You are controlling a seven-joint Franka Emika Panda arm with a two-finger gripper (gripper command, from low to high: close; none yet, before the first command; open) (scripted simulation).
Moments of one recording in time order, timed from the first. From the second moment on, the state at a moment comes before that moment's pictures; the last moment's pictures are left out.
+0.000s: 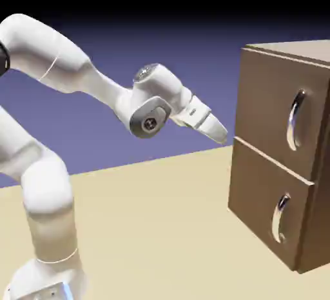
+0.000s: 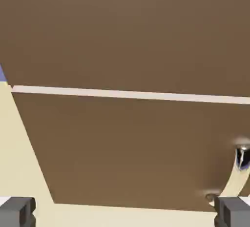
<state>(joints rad) 0.04 -0.59 -0.03 -2.80 -0.05 3.03 0.70</state>
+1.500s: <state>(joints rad) 0.93 -1.30 -1.03 -2.44 -2.01 2.83 -0.69</state>
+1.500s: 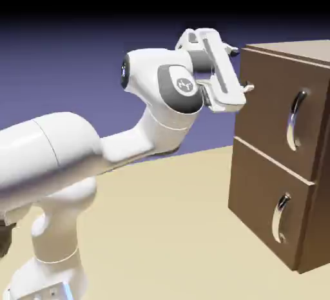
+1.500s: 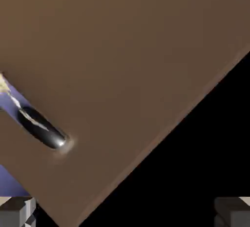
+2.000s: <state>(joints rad) 1.22 -1.53 -1.36 -2.32 -2.63 2.76 -1.14</state>
